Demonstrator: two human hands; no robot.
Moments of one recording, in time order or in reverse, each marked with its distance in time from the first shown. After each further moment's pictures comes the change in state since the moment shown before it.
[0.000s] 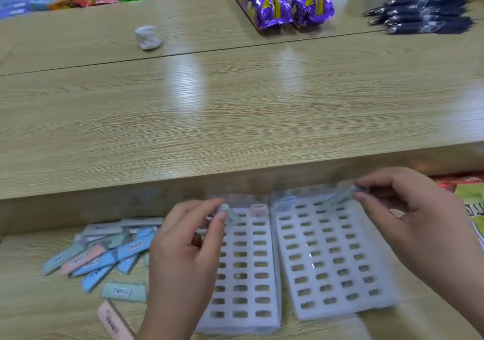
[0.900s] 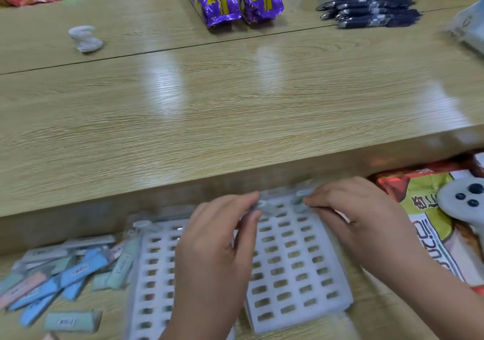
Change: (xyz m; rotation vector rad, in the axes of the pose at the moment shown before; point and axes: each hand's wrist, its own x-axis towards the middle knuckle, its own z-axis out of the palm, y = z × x) left_hand 0.001 0.056 0.072 0.063 -0.048 0.294; right_hand -0.006 0.051 0.001 -0.252 -0.088 -0.199
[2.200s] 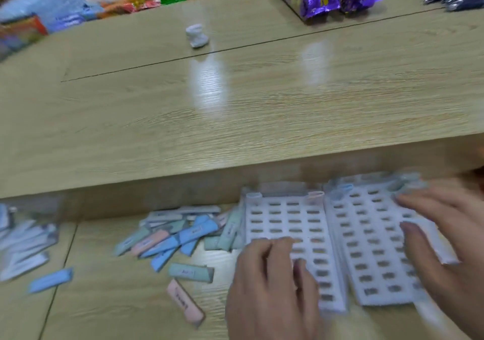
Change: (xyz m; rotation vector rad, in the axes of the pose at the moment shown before) left_hand -0.078 -0.031 -0.070 0.282 -0.042 -0.136; right_hand -0.032 -0.084 0.016 0.004 0.053 0.203
